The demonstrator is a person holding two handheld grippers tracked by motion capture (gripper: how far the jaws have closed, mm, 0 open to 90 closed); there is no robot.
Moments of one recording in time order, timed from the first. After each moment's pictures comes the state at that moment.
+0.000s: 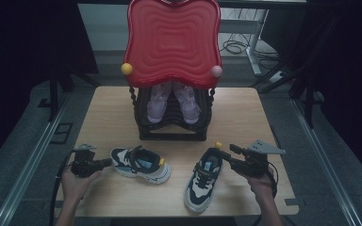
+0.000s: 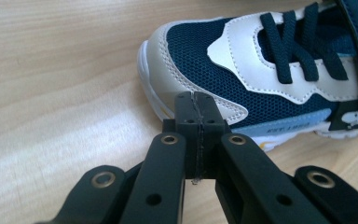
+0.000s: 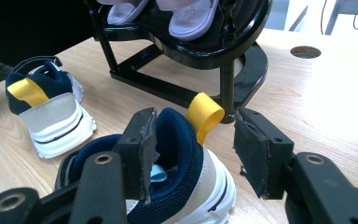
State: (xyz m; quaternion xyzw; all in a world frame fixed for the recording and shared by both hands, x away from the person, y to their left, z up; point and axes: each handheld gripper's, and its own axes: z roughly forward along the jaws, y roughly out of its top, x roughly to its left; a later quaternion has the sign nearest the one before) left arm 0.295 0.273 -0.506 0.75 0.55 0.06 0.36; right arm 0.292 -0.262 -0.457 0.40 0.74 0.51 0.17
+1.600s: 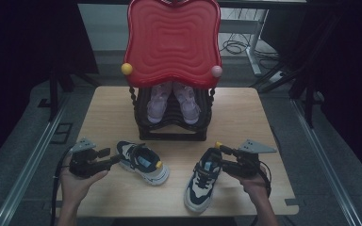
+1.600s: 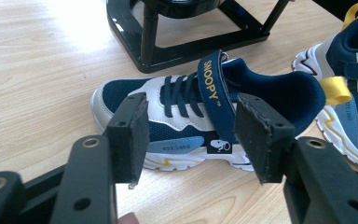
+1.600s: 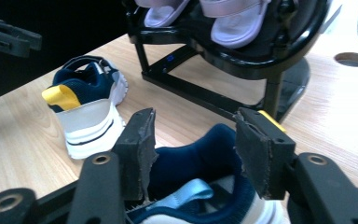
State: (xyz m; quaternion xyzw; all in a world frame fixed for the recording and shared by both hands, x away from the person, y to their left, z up) left arm 0.264 0.247 -0.445 0.75 0.48 0.13 0.43; right arm 0.289 -0.235 -0.449 0.37 0.76 0.52 0.14
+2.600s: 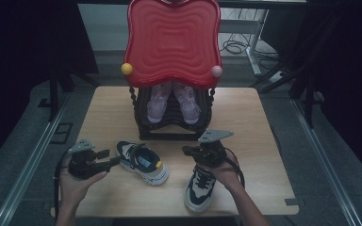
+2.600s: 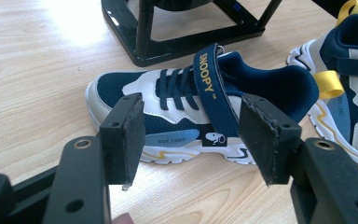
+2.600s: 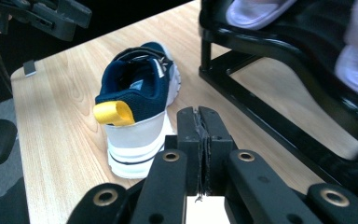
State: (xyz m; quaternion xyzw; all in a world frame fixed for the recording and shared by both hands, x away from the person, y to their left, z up) left arm 0.263 0.249 -0.447 0.76 0.48 0.11 0.43; right arm 0.314 -0.141 -0.430 0.27 0.84 0.47 0.09
